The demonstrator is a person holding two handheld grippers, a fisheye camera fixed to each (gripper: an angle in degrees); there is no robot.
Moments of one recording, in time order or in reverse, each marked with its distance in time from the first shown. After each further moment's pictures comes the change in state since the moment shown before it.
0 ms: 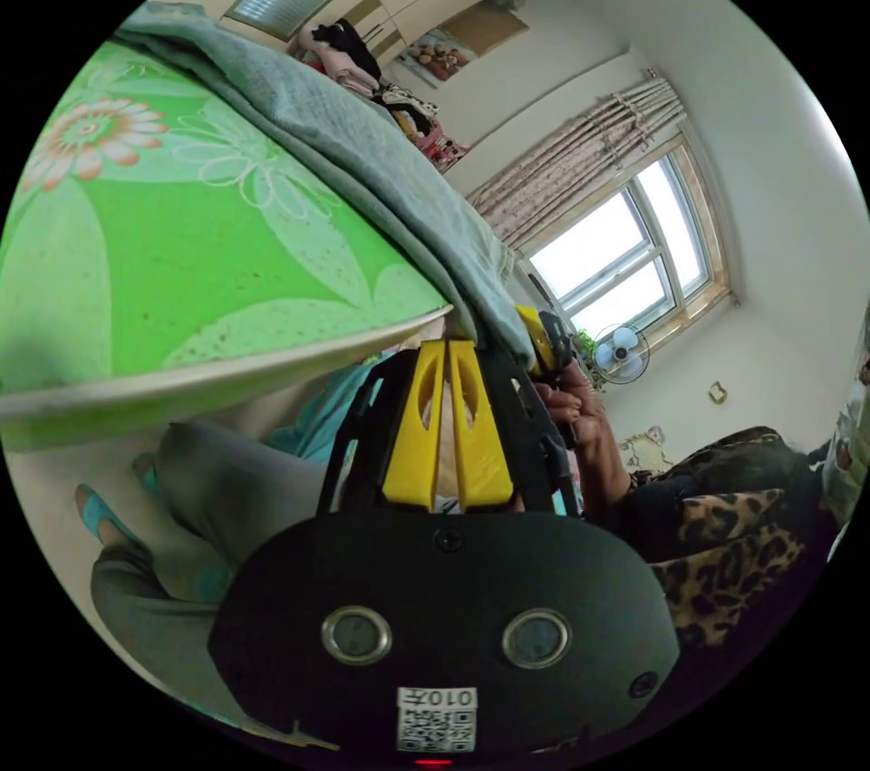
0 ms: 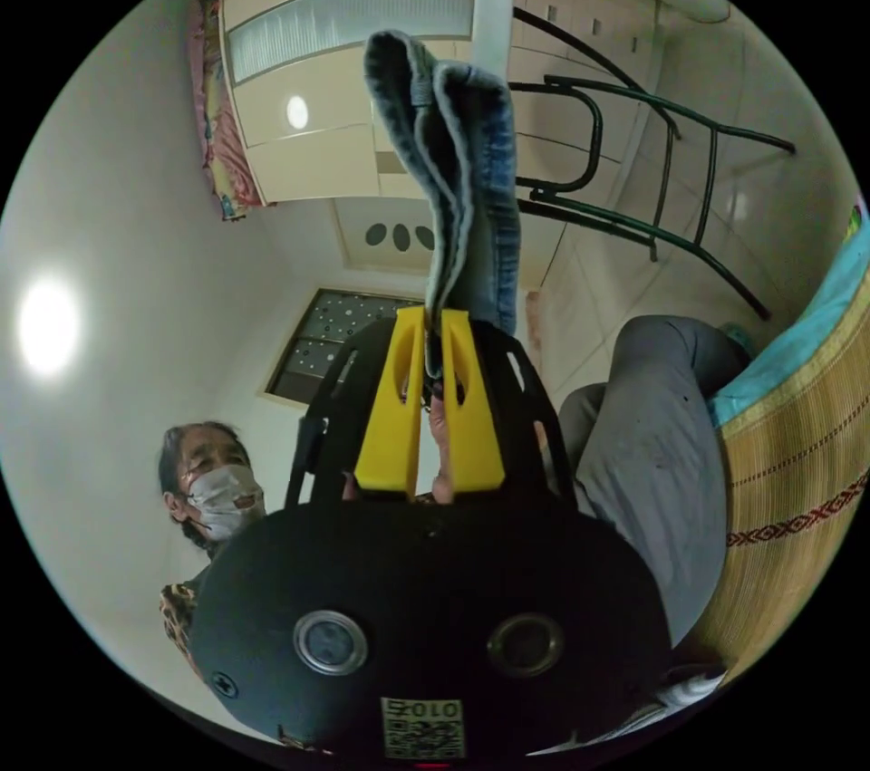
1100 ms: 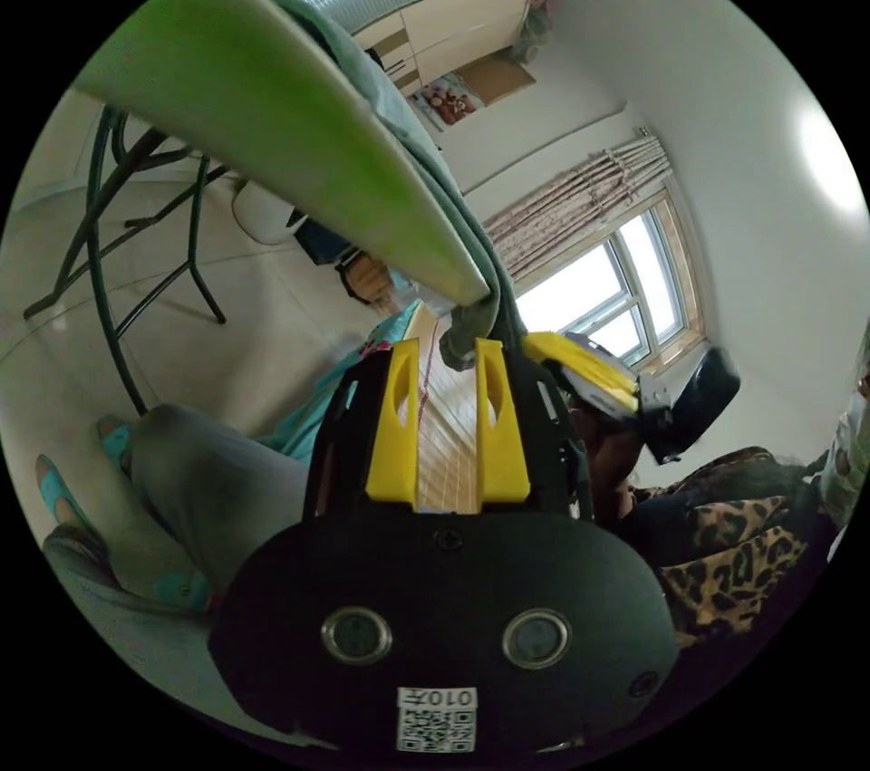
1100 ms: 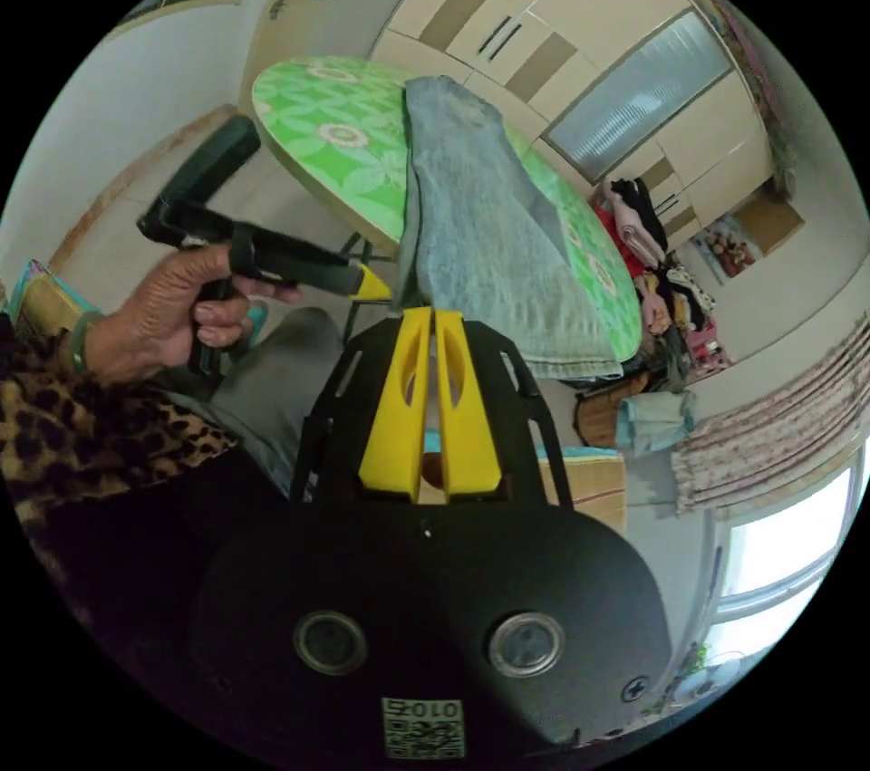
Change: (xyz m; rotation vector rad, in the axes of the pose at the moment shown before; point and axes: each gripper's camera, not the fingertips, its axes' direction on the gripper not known) left arm -0.077 0.032 -0.042 0.149 0.076 -0.074; right arm -0.207 0.133 0.347 -0.249 1.589 -0.977
